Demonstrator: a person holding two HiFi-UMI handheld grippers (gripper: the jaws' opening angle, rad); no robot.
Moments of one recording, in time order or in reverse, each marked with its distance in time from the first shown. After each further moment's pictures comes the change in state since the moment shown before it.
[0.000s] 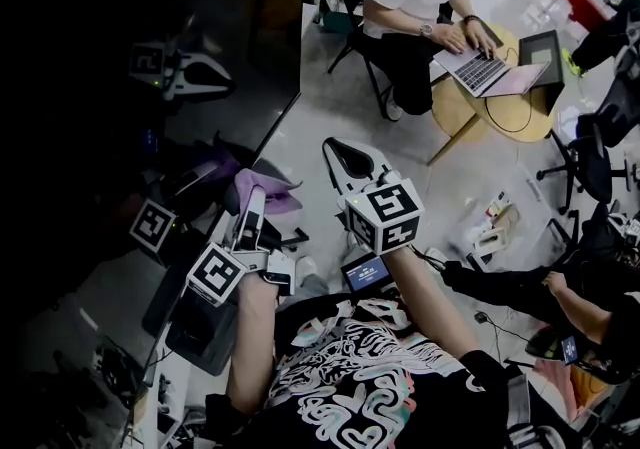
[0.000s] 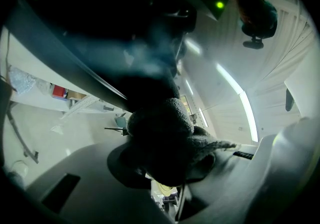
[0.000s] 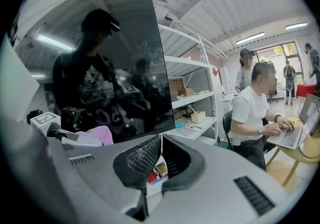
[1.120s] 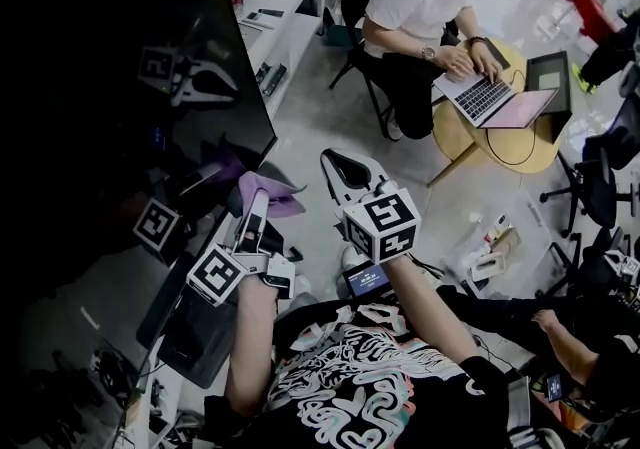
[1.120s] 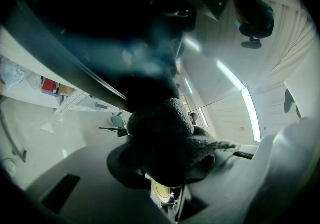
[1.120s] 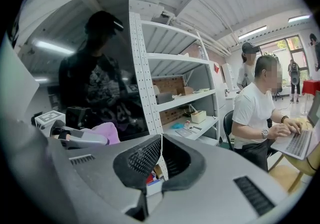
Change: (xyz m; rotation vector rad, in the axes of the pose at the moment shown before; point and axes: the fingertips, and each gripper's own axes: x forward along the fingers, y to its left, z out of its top) left arm 0.086 -0.014 -0.013 0.038 0.005 -0.003; right arm 0.031 -0.070 0.017 -0.003 0.013 0.058
